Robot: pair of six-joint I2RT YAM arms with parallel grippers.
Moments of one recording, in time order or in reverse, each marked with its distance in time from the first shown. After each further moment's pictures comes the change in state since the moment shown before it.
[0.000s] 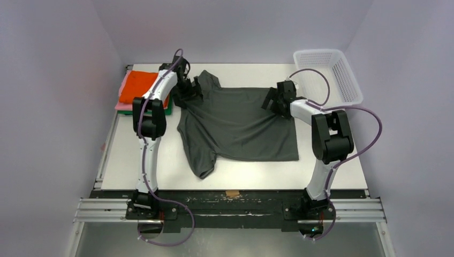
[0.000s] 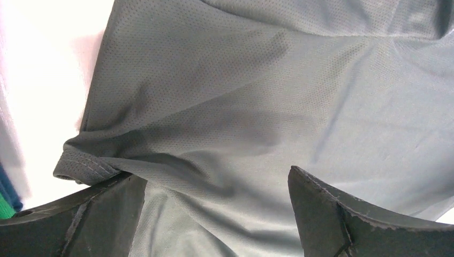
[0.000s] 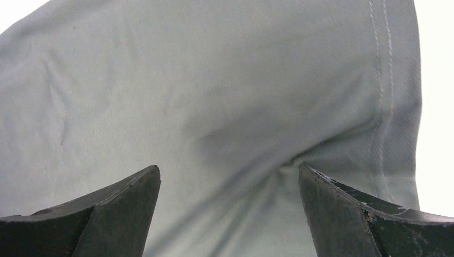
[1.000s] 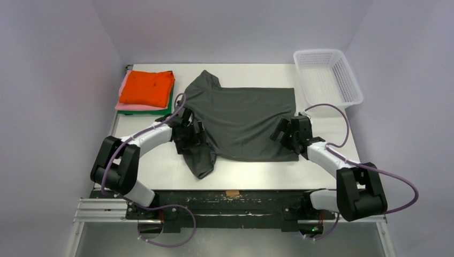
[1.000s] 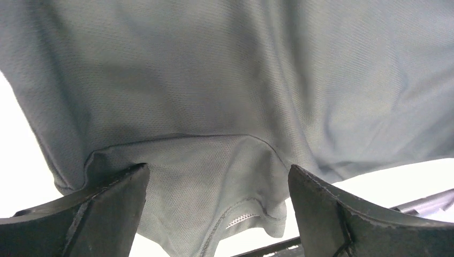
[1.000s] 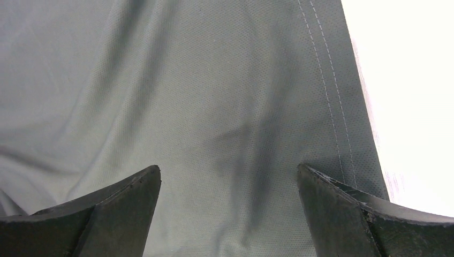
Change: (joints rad) left arm -0.227 -0.910 -1.365 0.546 0.006 -0.215; right arm 0.004 -0.623 -0.671 0.051 -0.084 0.111
